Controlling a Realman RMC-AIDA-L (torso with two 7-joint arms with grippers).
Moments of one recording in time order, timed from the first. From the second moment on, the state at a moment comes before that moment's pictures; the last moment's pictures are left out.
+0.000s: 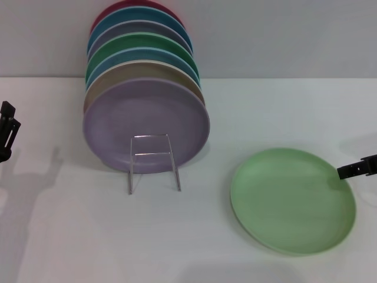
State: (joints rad) left arm -0.27 -2.08 -0.77 -0.29 2.18 1.42 -0.22; right arm 0.39 2.05 2.05 1.44 -2.61 1.48 -0.47
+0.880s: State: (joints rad) left arm -0.27 -2.08 -0.77 -0.29 2.18 1.42 -0.22; right arm 0.44 2.05 2.08 1.26 -2.62 1.43 -0.50
